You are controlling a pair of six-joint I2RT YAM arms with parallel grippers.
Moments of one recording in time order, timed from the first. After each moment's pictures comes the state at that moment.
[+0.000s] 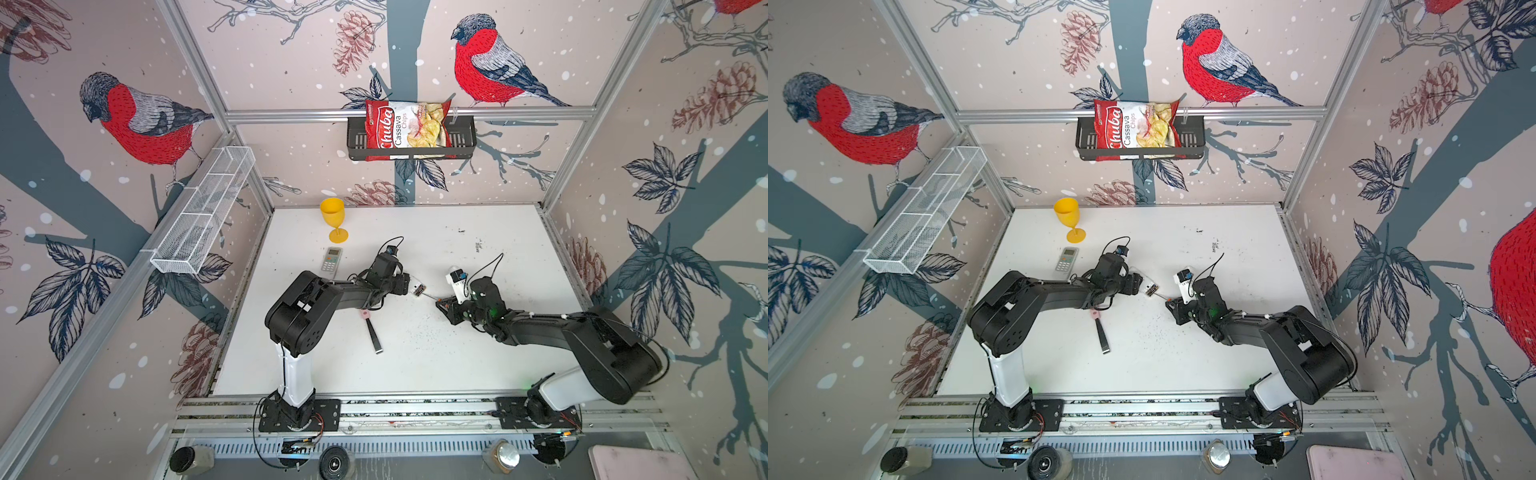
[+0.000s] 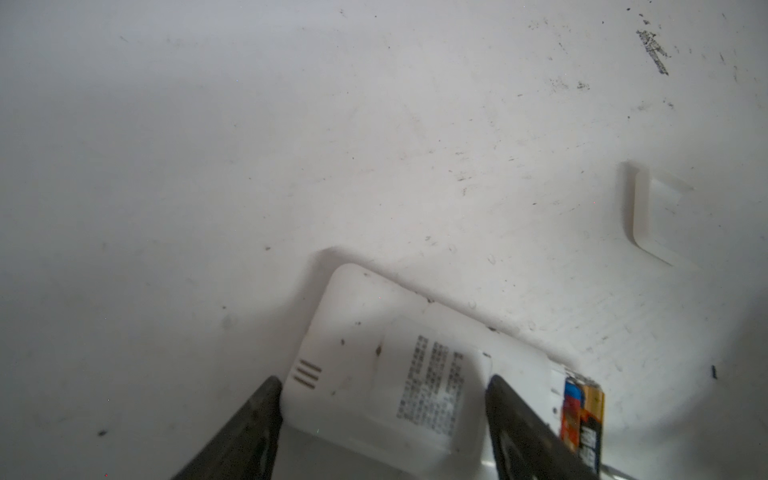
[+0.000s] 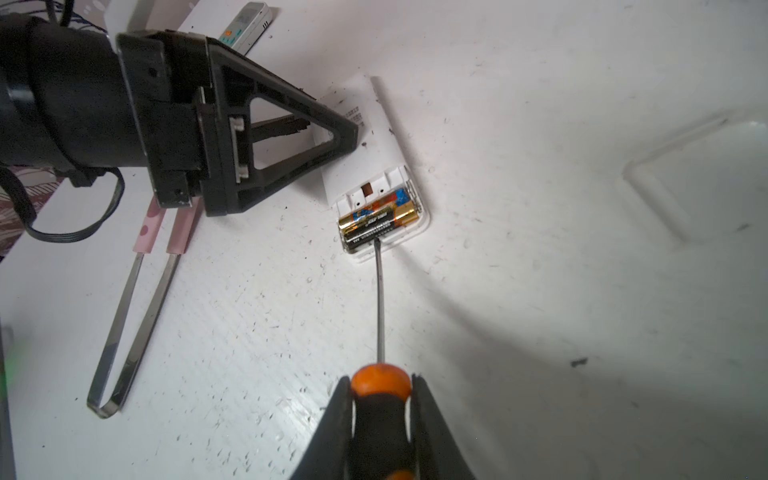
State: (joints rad) left arm -0.60 1.90 0.95 0.21 0.01 -0.33; right arm 0.58 1.51 0.43 0.44 -0.32 0.26
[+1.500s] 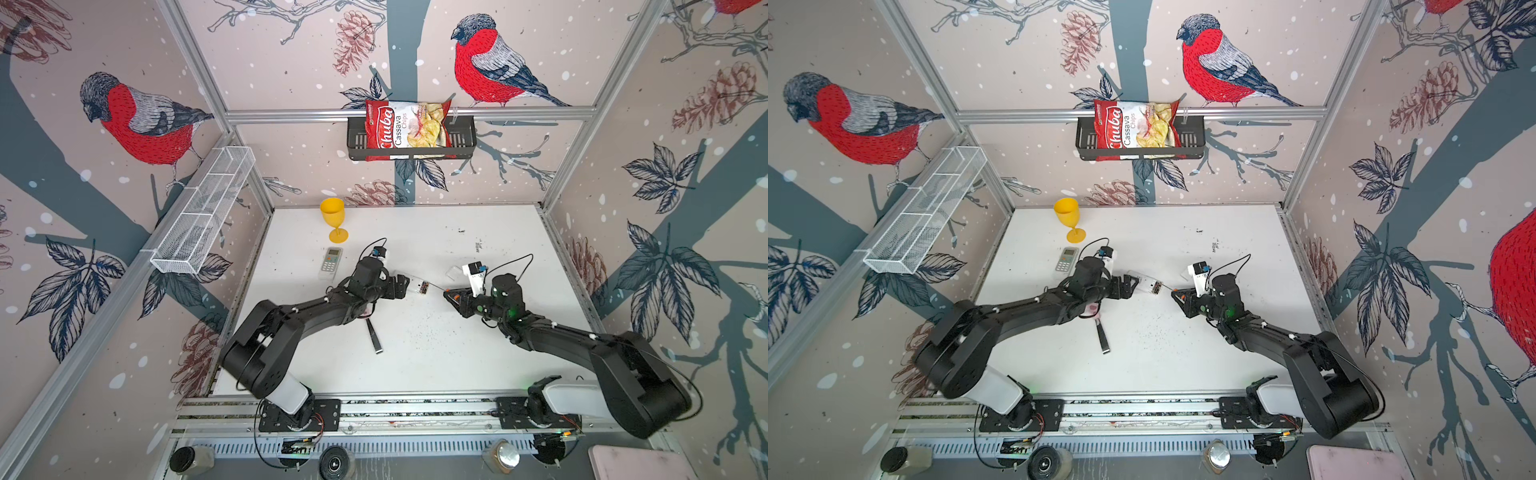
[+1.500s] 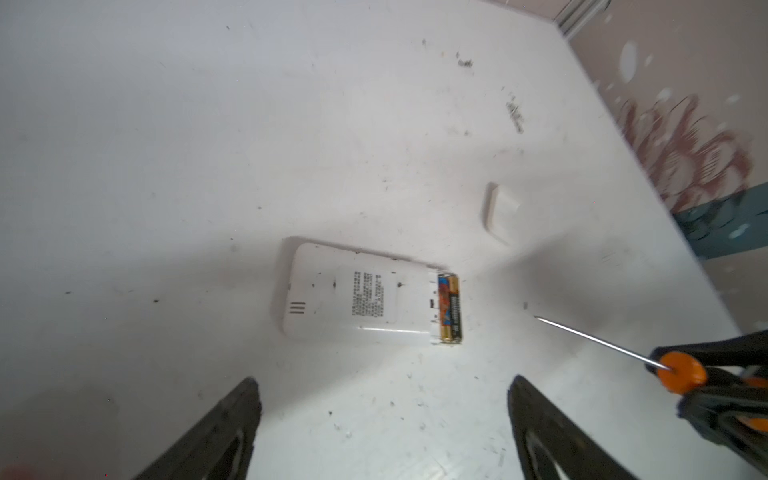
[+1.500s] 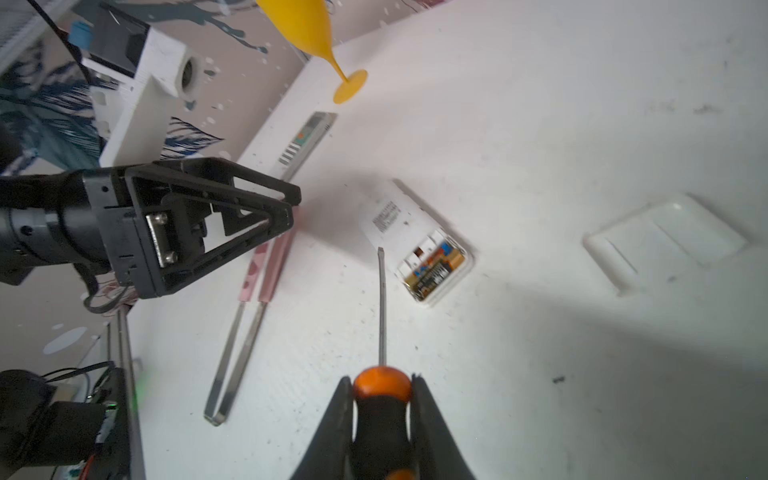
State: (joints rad) left arm -0.58 1.49 0.72 0.22 0.13 -0.48; right arm 0.45 1.28 0.38 0.48 -0.51 0.34
